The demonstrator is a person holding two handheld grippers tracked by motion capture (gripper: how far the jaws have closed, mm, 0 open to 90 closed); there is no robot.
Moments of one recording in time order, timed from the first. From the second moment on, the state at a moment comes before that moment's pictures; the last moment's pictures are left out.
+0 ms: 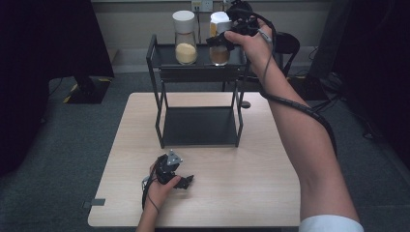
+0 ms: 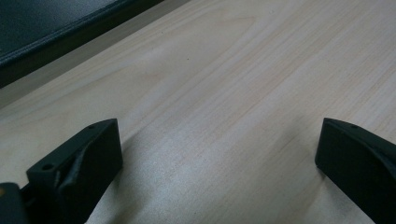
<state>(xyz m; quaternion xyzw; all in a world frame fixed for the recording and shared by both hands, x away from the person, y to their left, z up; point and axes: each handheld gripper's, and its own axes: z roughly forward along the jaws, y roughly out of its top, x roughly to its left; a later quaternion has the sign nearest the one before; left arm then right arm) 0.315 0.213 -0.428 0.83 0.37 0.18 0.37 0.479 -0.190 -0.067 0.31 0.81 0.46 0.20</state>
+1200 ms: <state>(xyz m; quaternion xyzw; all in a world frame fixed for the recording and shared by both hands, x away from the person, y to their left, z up) 0.314 0.212 -0.428 0.83 0.37 0.18 0.37 0.506 -0.170 -0.084 0.34 0.80 0.45 0.22</state>
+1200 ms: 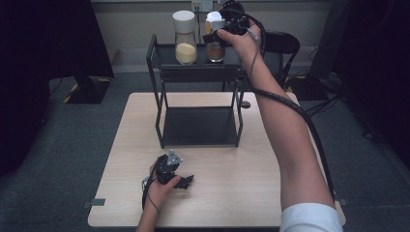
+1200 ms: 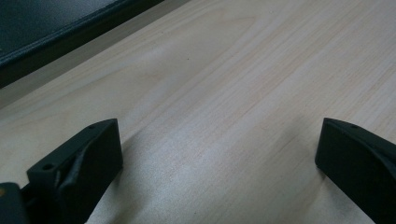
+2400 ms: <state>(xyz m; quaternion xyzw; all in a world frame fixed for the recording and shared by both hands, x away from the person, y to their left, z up) 0.314 0.212 -0.428 0.83 0.37 0.18 0.37 0.454 -0.186 -0.094 0.34 0.78 0.47 0.23</state>
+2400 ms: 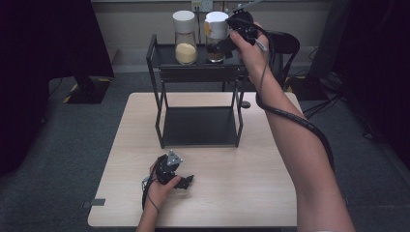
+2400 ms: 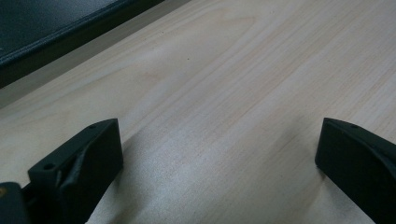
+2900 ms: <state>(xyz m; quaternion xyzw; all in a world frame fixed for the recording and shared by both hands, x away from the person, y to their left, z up) 0.313 0.212 -0.428 0.83 0.37 0.18 0.37 0.430 -0.193 -0.119 0.34 0.78 0.48 0.23</state>
